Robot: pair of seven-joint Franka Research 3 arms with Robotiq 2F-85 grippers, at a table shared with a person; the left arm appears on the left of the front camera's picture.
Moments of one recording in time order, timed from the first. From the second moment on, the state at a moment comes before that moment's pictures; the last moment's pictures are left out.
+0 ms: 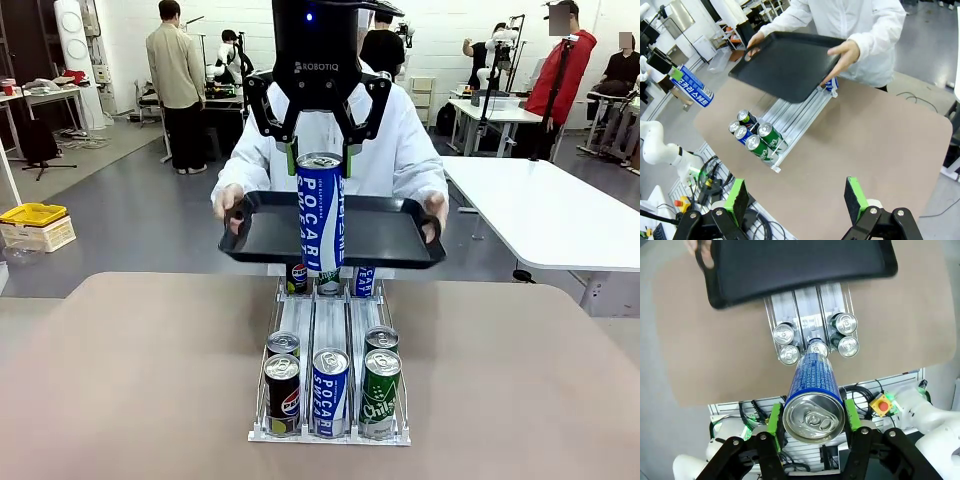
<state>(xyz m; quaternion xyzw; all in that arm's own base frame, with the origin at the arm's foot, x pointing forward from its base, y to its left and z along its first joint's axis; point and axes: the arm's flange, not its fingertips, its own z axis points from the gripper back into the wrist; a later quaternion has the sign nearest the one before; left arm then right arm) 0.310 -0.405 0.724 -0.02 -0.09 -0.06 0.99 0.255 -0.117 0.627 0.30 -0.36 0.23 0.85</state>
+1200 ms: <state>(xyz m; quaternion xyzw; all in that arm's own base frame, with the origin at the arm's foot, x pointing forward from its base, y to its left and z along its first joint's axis) 0.311 -0.405 0.724 -0.02 -0.09 -0.06 0.99 0.255 -0.117 0.627 0.30 -0.36 0.23 0.85</state>
